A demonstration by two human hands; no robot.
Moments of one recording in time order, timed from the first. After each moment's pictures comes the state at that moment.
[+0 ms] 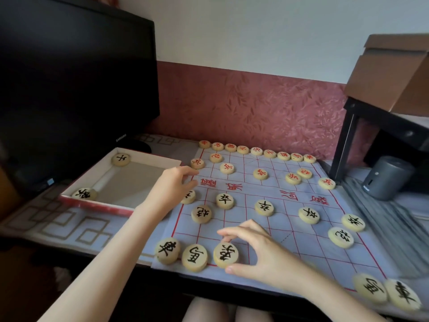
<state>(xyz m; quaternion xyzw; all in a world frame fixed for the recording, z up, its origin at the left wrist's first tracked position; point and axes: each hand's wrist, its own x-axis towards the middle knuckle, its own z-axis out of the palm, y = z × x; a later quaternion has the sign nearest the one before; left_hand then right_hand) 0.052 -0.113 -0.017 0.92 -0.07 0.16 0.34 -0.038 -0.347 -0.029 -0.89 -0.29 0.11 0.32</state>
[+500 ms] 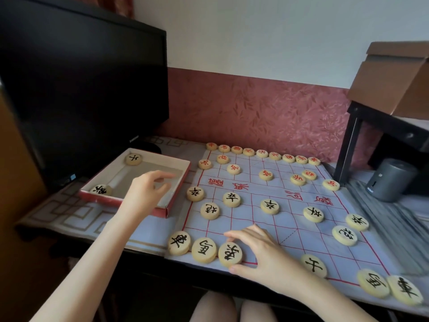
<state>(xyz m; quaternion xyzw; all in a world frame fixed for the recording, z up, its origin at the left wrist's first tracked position) 0.004 -0.059 -0.019 0.91 0.03 0.20 0.36 -0.055 -0.337 -0.039 -0.93 -0.28 0.07 0.23</state>
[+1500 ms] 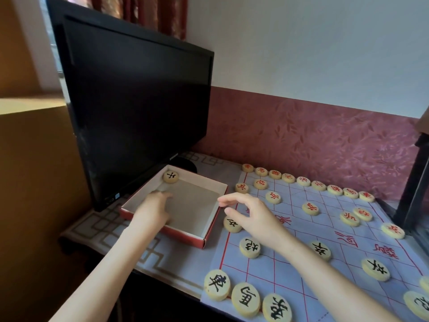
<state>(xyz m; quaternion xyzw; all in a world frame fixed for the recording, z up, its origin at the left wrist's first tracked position) 0.036 0.016 -0.032 0.96 0.16 0.08 0.24 0.058 -0.225 0.002 -0.84 -0.33 0.02 0.43</state>
